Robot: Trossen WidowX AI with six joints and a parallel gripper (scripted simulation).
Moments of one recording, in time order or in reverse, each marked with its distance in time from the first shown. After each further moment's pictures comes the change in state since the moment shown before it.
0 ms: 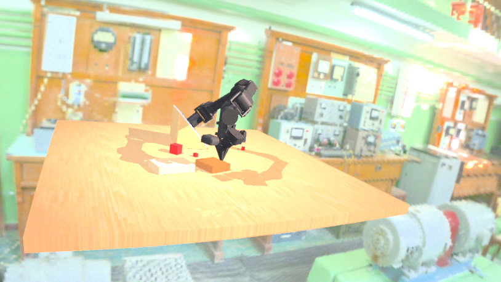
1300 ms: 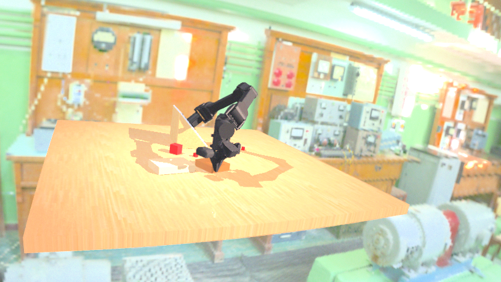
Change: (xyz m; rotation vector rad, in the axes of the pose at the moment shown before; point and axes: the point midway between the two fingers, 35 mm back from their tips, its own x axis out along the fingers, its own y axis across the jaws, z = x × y) arm 0.052 -0.004 -0.017 -0.016 -0.001 -0.008
